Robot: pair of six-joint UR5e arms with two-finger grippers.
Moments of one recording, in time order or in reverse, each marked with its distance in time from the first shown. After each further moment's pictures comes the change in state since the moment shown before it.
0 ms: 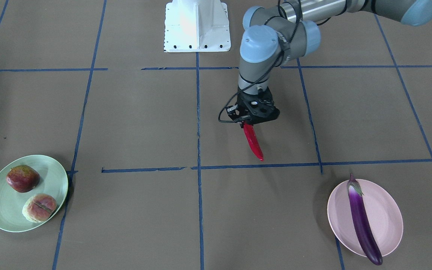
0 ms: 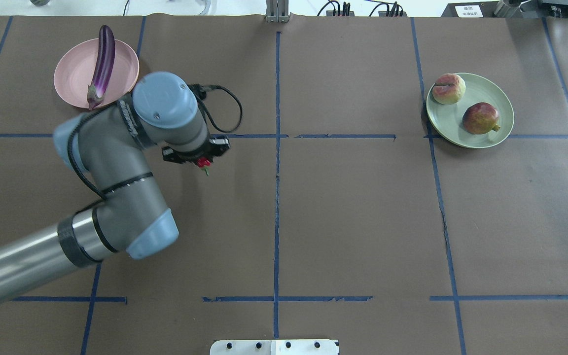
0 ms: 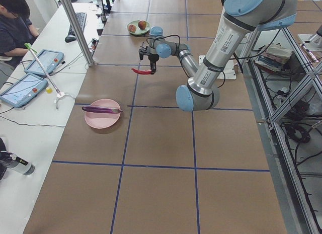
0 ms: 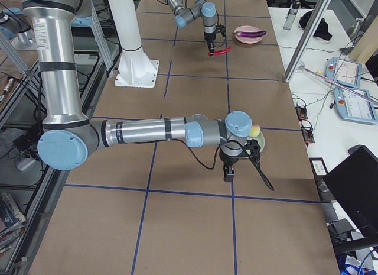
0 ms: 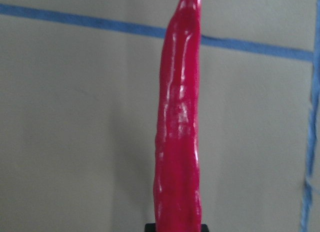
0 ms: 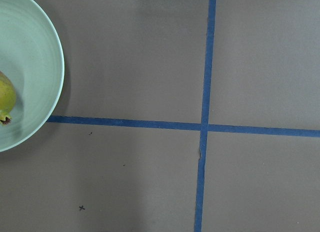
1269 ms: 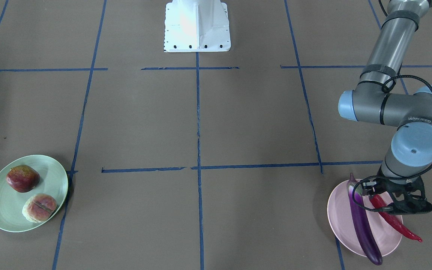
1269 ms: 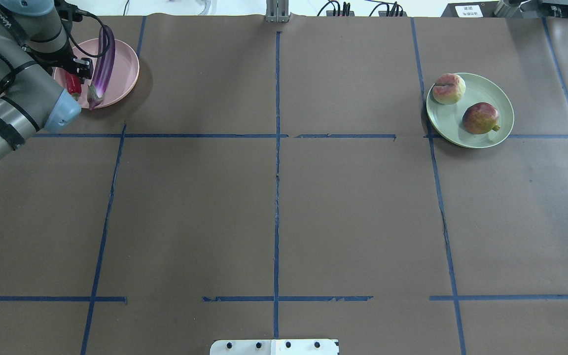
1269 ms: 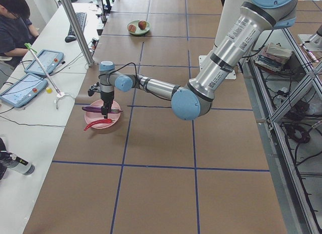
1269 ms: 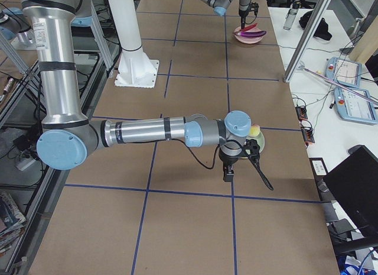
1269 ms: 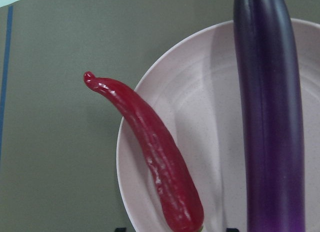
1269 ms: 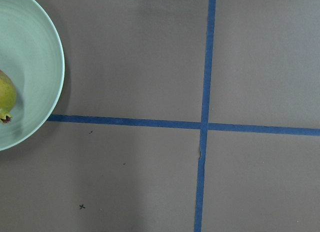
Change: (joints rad) left arm -0.396 0.017 0.488 -0.179 -0.093 0.768; right arm 0.001 -0.005 0.006 0.000 0.000 0.002
